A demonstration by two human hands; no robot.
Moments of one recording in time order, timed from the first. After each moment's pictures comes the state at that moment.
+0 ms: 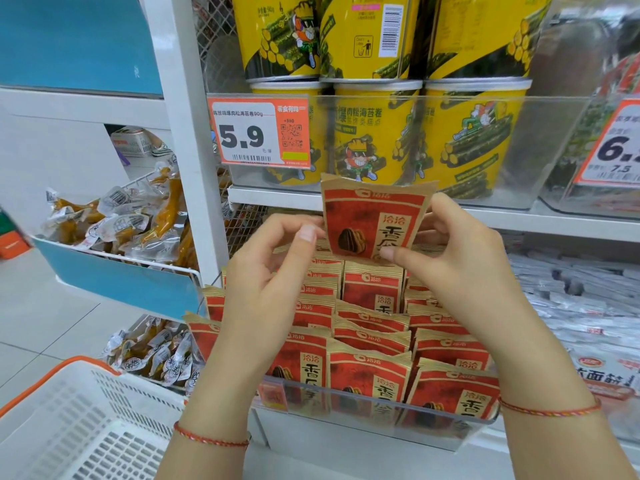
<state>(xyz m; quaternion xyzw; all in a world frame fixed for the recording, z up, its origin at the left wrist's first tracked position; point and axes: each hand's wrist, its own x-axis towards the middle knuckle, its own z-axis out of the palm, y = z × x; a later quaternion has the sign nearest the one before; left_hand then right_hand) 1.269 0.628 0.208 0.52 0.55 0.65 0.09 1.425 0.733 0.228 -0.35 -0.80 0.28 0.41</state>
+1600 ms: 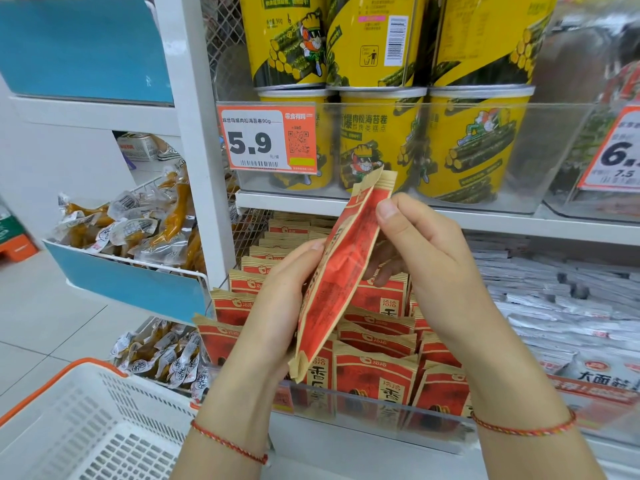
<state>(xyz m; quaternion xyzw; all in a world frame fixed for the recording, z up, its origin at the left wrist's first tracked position) 1.276 0.632 0.211 0.39 0.51 0.67 0.38 1.400 0.707 0.237 -0.16 -0.72 0.51 0.44</state>
